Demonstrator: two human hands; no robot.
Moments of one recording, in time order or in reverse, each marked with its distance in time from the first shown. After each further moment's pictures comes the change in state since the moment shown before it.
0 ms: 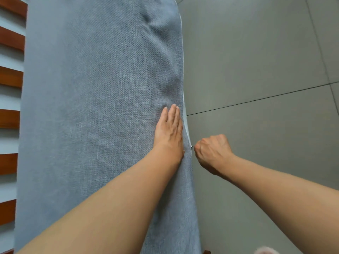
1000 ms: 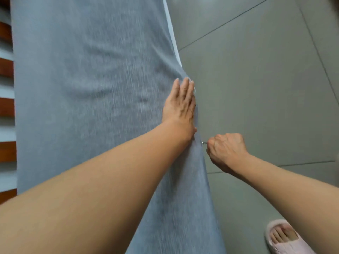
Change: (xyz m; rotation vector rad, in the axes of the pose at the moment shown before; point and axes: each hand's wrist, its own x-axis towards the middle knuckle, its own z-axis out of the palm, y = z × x) left_hand 0.196 -0.222 -0.113 0.093 0.168 0.037; right_hand 0.205 0.110 -0.131 0.018 -0.021 0.259
